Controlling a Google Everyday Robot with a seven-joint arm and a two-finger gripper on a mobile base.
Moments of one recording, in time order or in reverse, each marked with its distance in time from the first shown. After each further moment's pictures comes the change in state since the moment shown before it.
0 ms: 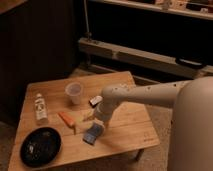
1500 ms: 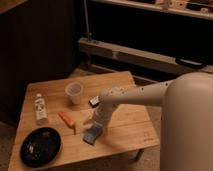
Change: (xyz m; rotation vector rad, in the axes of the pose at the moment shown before) arm 0.001 -0.016 0.018 0.042 -0.007 0.077
